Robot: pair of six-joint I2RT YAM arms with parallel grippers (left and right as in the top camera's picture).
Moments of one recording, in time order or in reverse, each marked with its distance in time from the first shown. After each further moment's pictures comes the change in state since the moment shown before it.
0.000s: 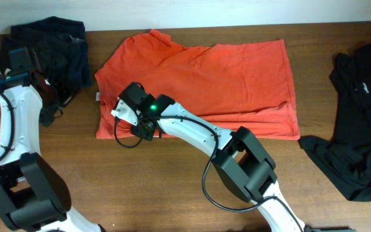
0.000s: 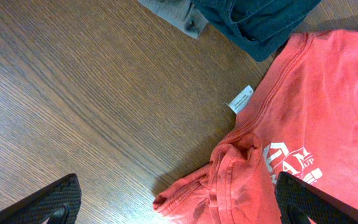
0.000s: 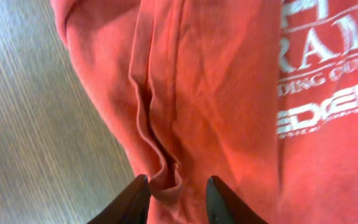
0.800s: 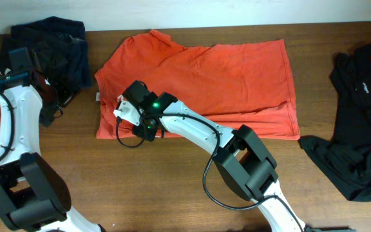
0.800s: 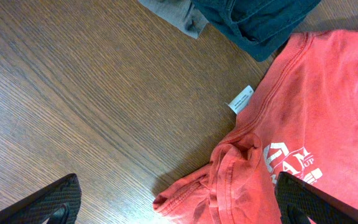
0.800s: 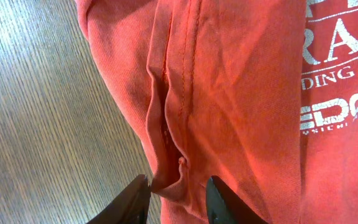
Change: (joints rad) left arm 0.000 0.000 0.000 0.000 0.000 0.000; right arm -0.016 0.000 -0.003 -0.020 -0.082 0.000
